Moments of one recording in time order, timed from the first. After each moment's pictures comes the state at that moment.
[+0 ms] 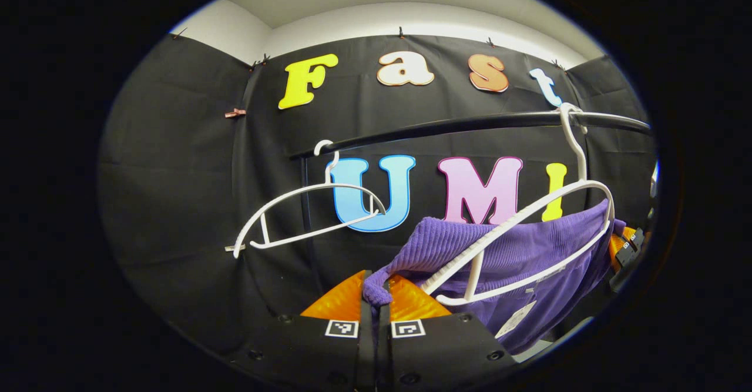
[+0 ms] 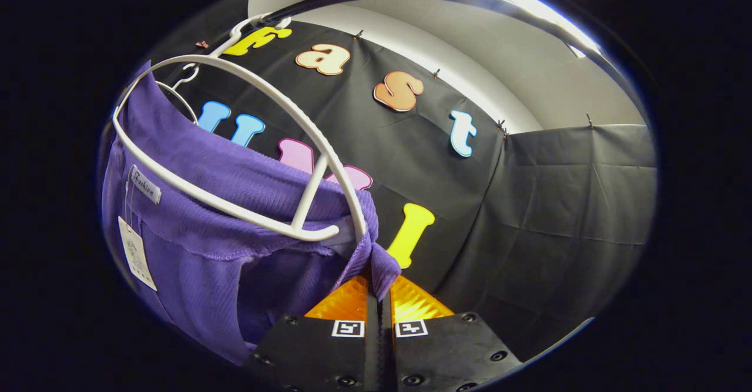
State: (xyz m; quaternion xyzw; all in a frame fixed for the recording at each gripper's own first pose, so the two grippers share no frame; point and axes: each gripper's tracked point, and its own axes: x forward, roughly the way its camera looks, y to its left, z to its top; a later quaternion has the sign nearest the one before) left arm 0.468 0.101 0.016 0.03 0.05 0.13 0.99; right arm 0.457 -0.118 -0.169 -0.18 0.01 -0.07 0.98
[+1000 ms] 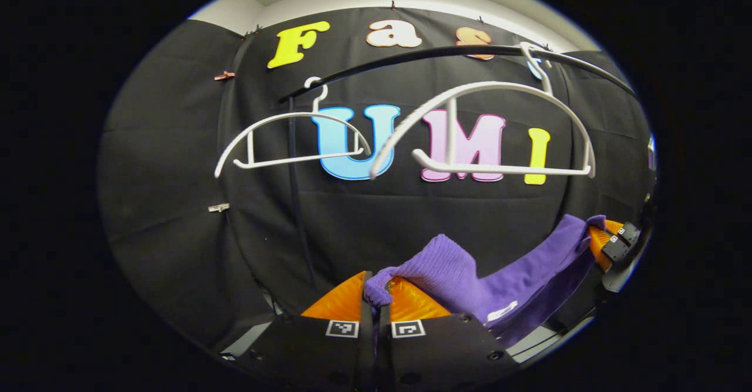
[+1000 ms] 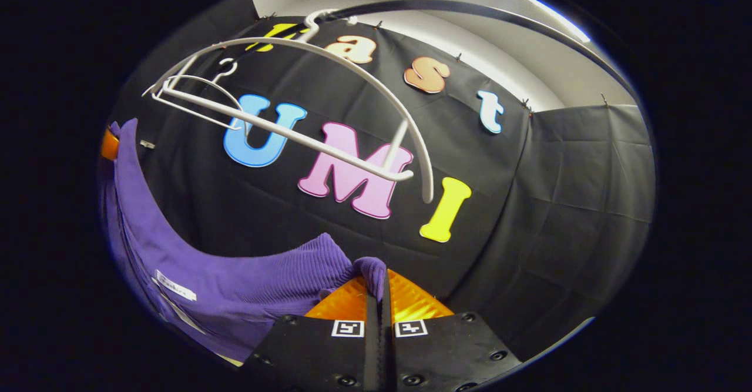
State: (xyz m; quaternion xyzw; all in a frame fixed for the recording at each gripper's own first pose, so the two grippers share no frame) left arm 0.436 0.066 -0.089 0.02 0.13 0.07 0.99; right arm 0.389 -0.041 -0.229 -0.14 0.07 0.01 0.99
